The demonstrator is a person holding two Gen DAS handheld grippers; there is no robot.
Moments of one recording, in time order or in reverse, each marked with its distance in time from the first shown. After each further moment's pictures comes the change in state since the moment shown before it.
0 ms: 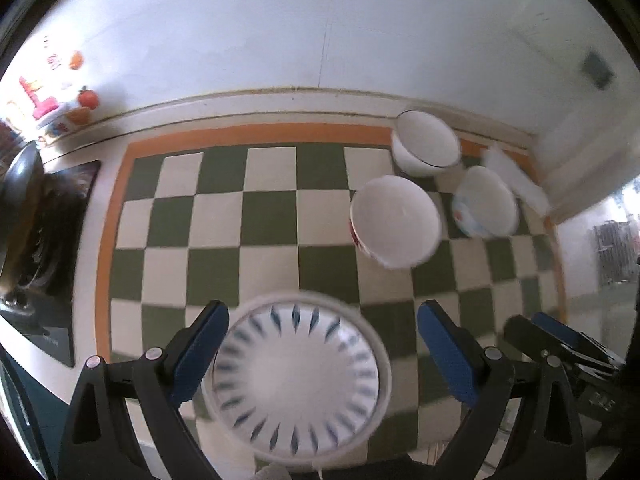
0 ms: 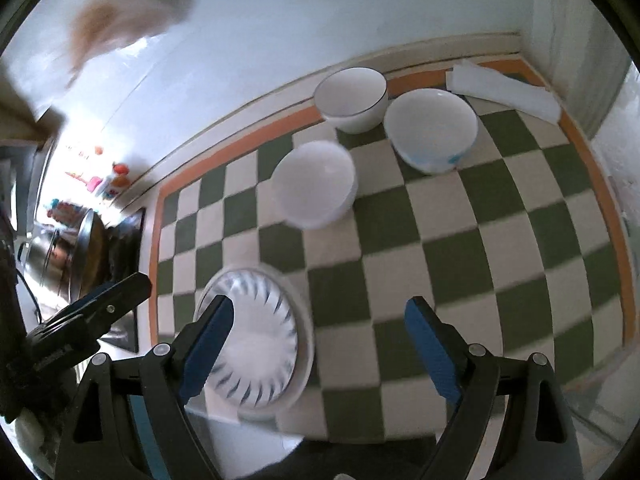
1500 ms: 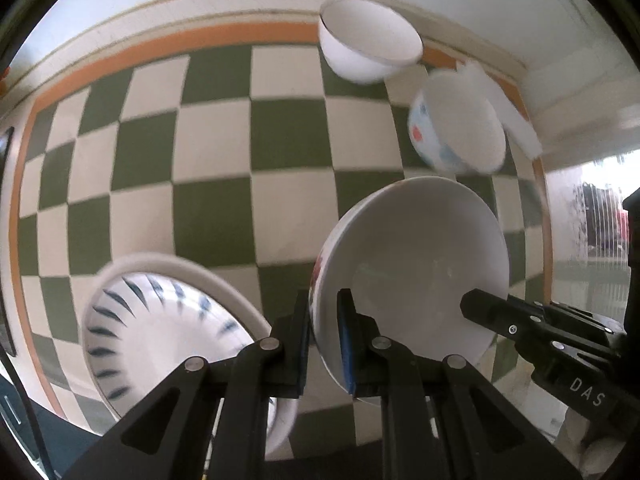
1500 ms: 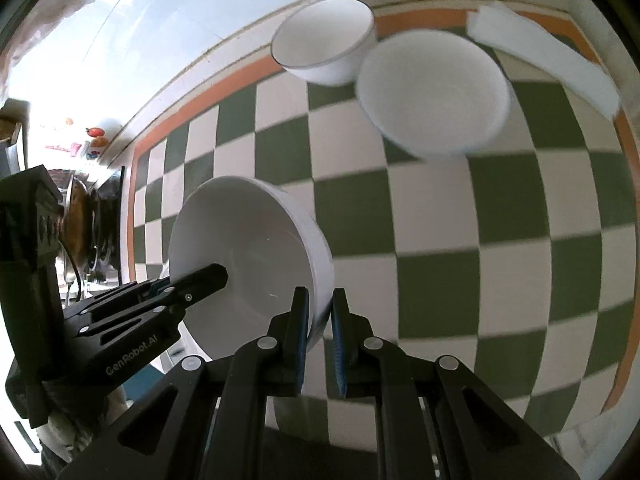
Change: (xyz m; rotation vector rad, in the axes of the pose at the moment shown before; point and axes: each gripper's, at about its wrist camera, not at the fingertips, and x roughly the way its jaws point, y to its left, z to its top) left arm 0.073 -0.072 -0.041 0.027 0.281 -0.141; right arm 0.074 -0.058 0.048 -0.047 0.279 0.043
